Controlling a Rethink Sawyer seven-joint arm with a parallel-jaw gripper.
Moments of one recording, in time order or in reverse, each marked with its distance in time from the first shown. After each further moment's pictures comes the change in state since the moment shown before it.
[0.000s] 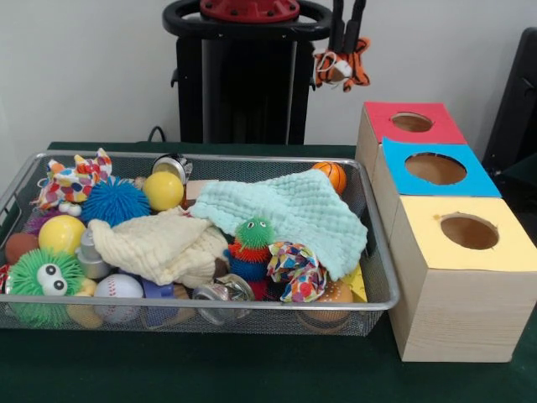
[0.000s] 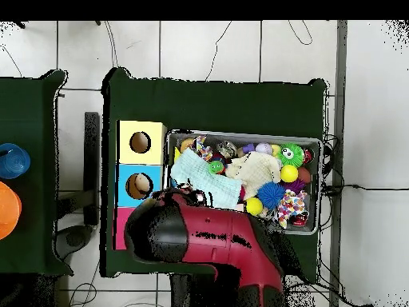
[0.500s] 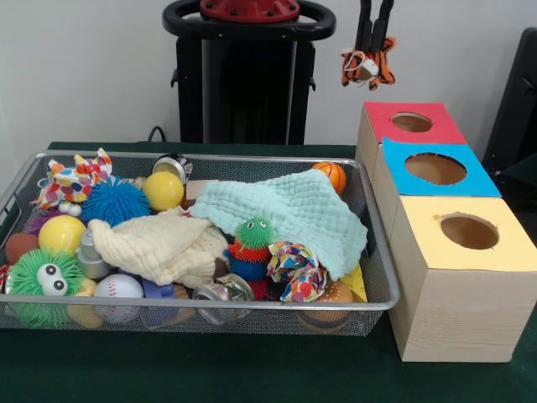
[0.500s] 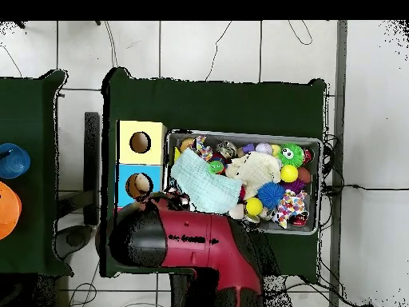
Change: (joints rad) arm 0.082 0.010 -0.039 0.005 0.036 -0.008 0.021
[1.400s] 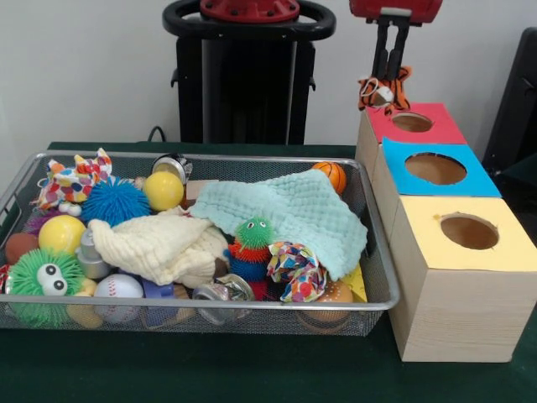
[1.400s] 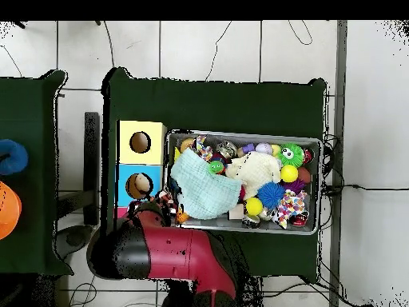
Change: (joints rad) arm 0.094 0.058 -0.055 0.091 0.050 -0.219 0.121
